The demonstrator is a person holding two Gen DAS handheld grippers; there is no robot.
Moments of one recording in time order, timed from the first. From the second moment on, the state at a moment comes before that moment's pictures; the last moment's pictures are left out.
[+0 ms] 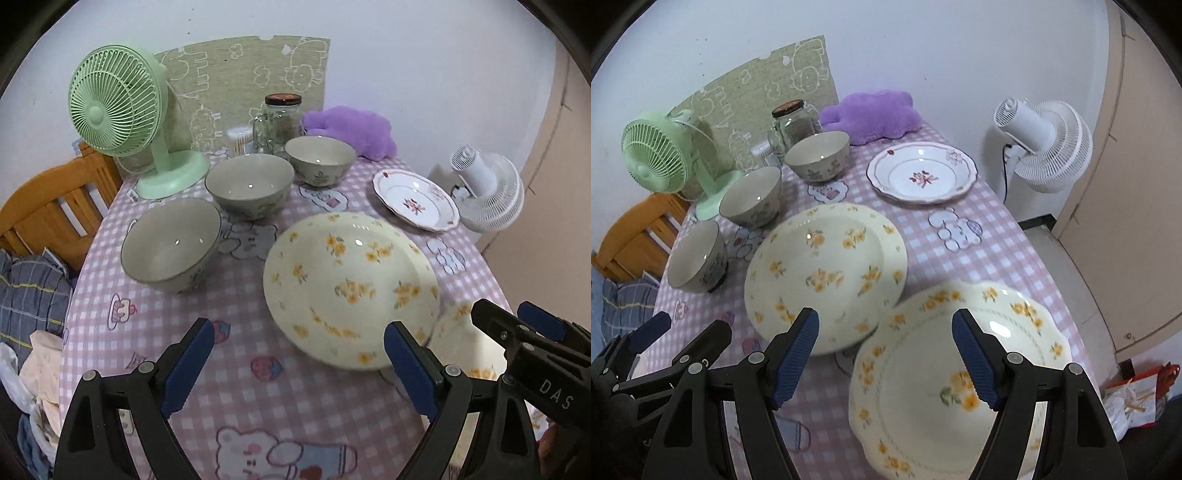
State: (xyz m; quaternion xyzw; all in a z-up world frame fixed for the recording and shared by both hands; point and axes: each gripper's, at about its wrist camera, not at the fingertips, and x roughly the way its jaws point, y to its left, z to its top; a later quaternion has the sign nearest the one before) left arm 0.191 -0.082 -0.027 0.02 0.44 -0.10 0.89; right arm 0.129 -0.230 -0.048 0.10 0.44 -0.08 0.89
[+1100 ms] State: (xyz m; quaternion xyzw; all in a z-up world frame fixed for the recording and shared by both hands) left arm 0.286 -0.117 -0.128 0.00 0.51 -0.01 0.86; right arm 0.287 -0.258 -0.150 0.06 0.53 0.02 0.85
